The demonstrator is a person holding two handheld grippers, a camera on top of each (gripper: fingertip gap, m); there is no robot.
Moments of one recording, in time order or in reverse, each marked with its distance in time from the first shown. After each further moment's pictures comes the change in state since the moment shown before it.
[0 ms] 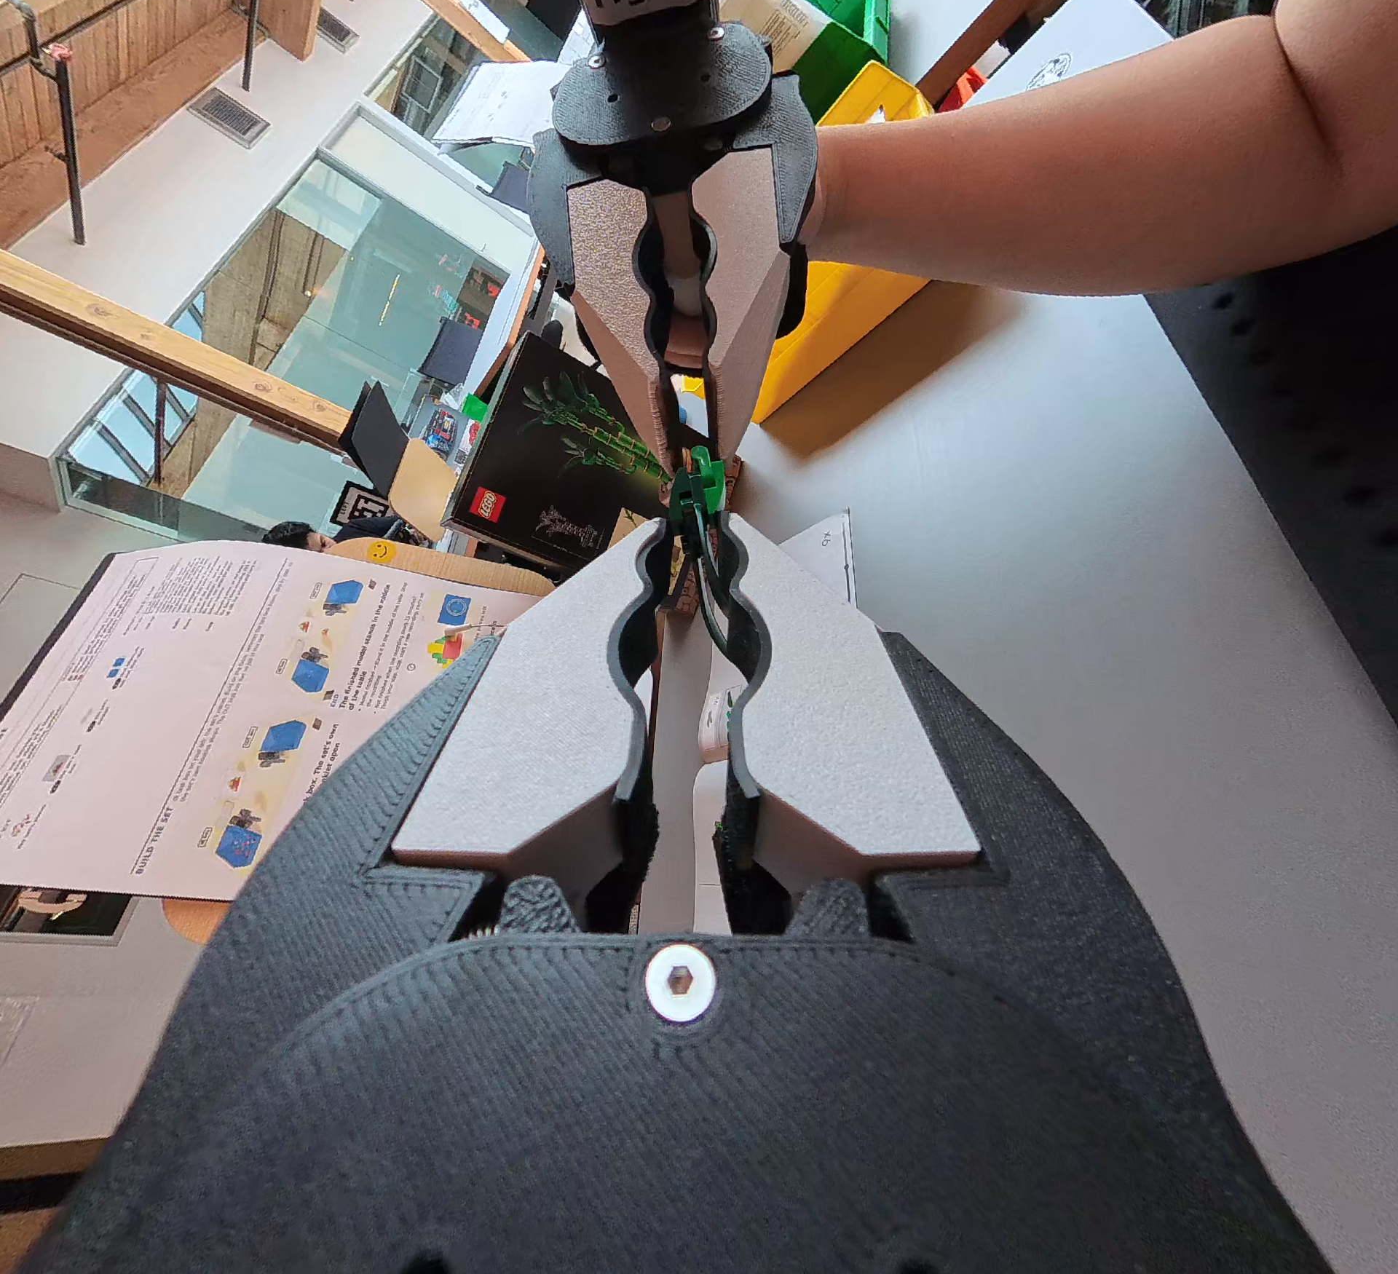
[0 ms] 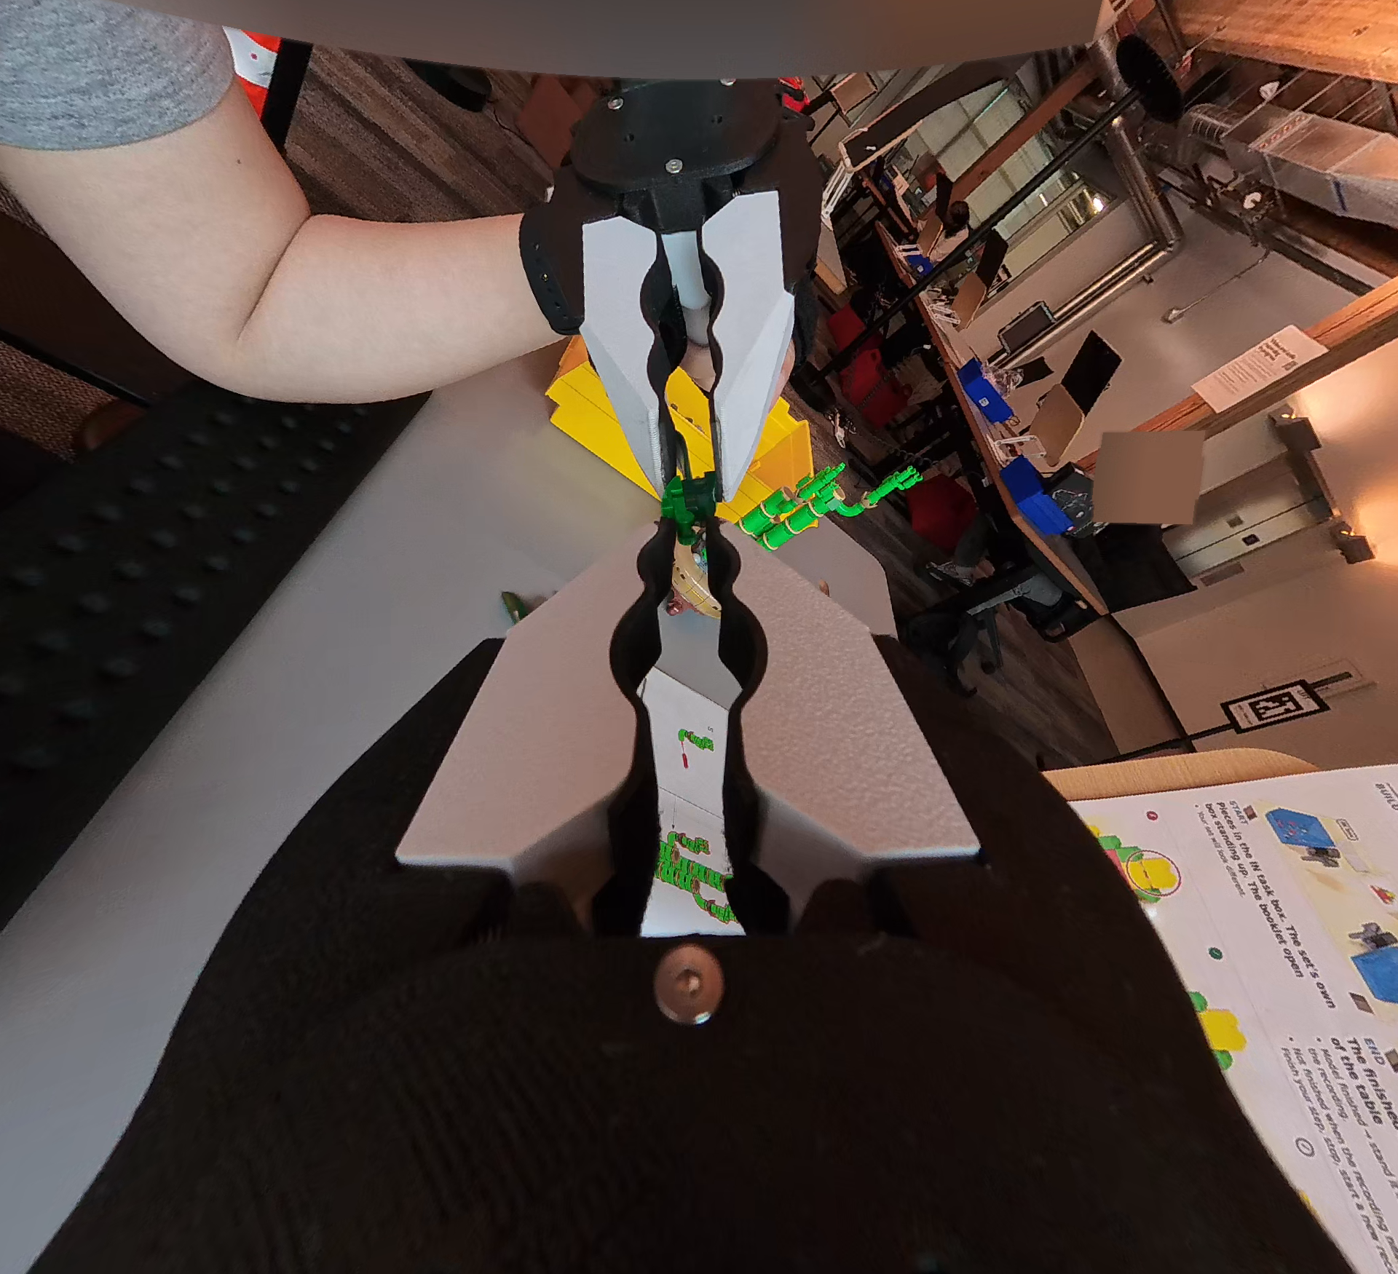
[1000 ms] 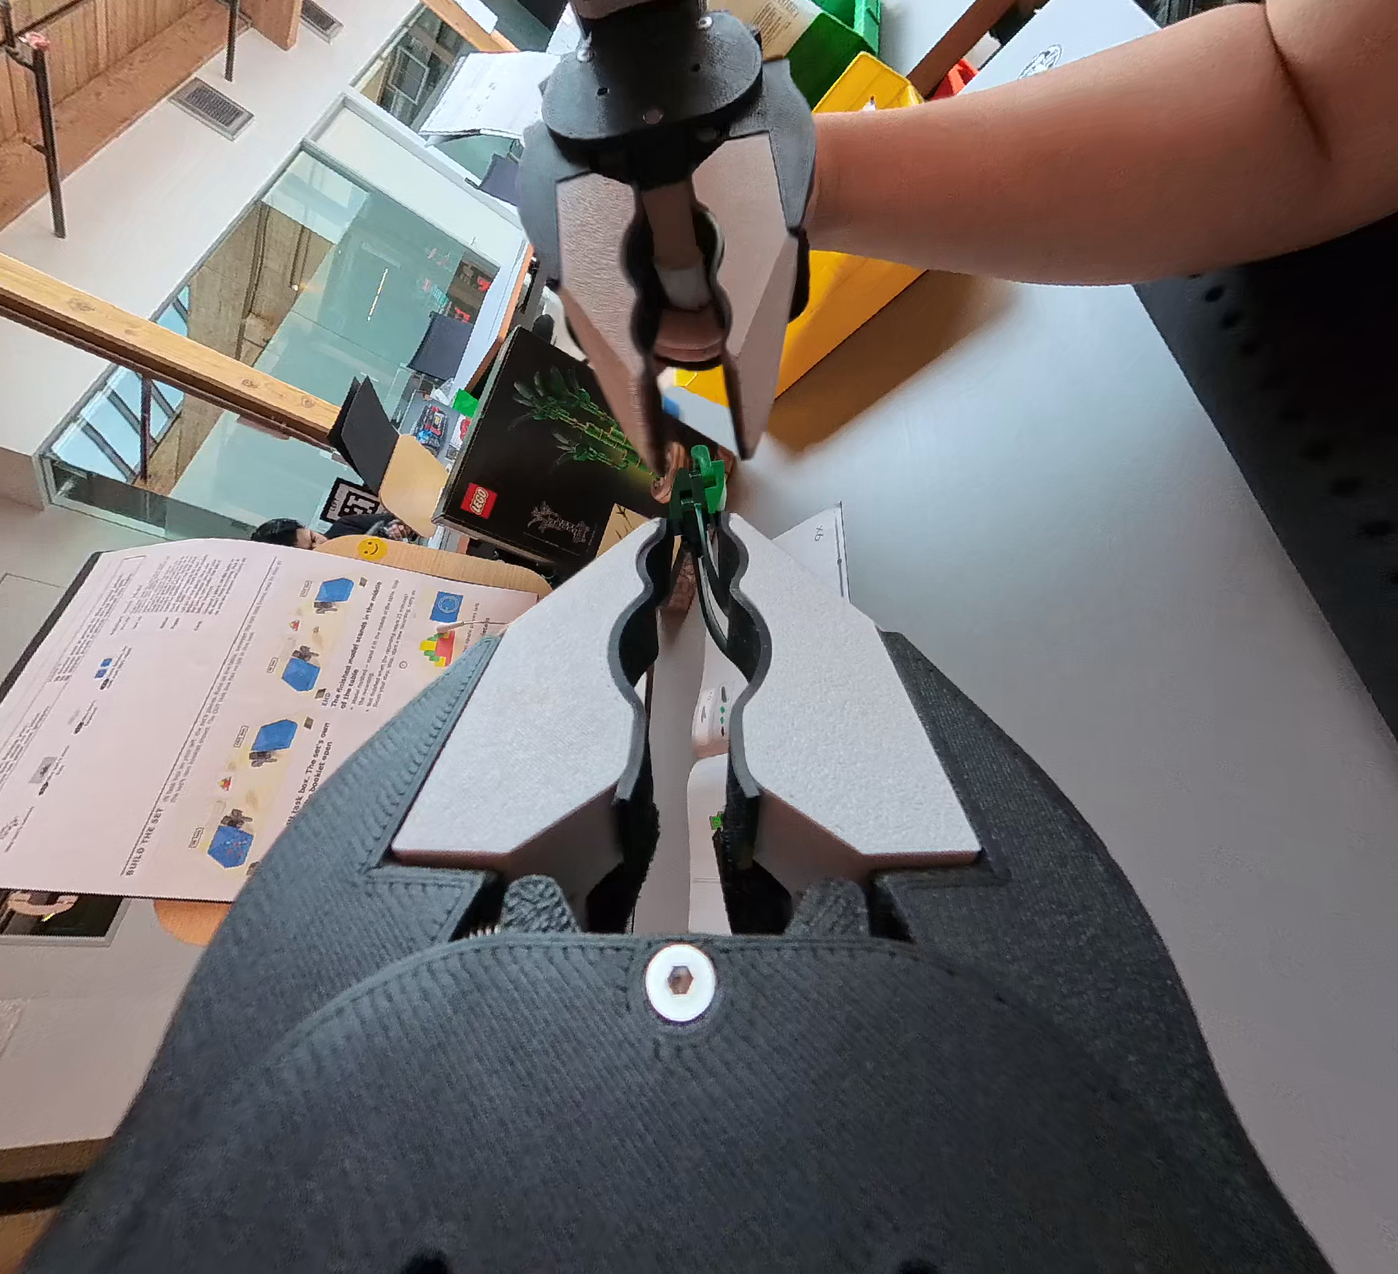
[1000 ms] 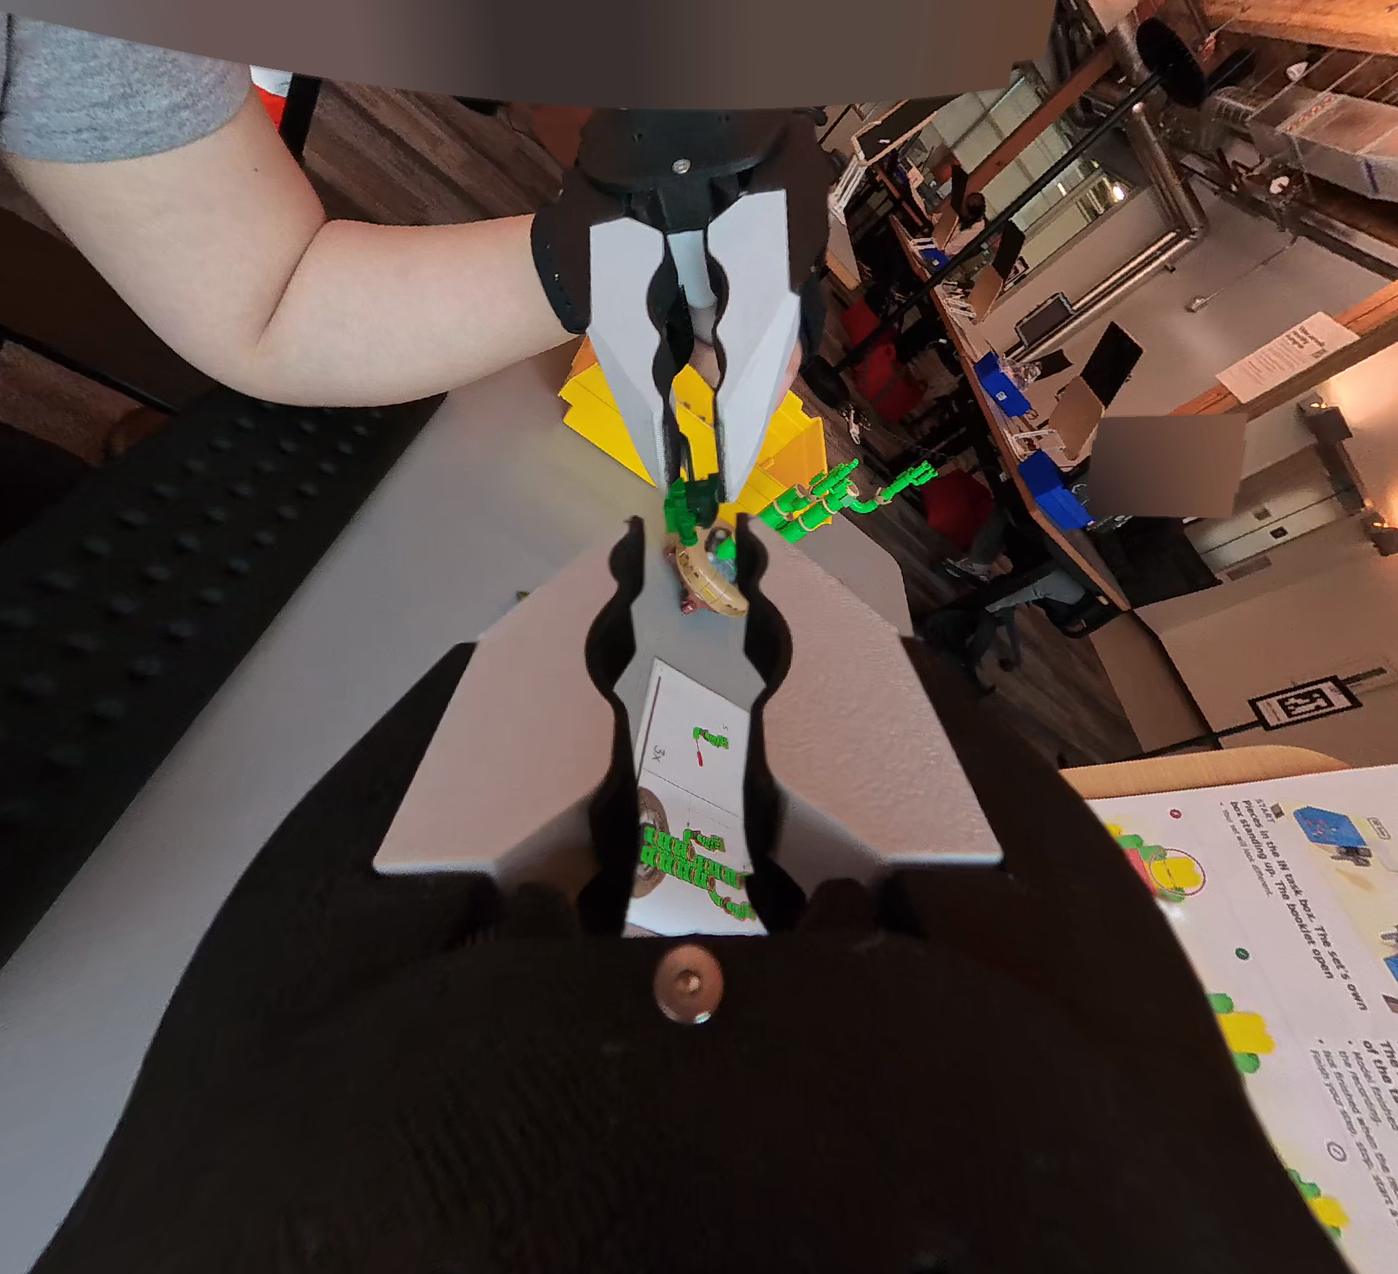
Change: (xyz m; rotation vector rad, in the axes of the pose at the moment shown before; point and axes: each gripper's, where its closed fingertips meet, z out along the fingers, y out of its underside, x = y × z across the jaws) left arm 0.002 0.001 0.000 -0.010 0.013 -0.001; right arm -0.002 0.001 -0.001 -0.002 -0.016 0.021
